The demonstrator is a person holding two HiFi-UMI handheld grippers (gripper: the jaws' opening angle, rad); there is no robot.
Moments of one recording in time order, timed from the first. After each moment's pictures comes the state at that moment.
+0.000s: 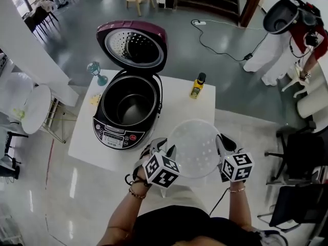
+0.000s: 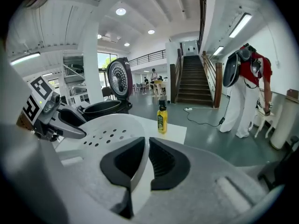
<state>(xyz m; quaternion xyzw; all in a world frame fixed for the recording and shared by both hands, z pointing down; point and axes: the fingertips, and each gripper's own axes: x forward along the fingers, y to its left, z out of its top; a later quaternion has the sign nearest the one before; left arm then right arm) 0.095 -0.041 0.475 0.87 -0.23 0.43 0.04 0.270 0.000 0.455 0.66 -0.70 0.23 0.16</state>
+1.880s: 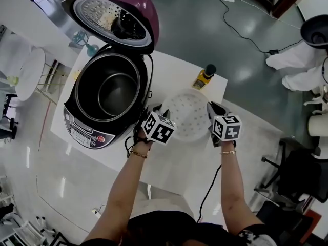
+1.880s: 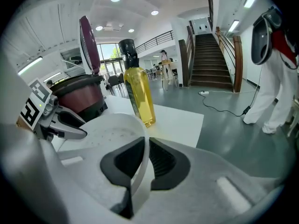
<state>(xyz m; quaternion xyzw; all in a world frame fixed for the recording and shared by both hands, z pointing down) 0.177 -0.200 0.637 0.81 -0.34 0.45 0.14 0.361 -0.194 0.629 0.56 -0.75 0.29 0.20</state>
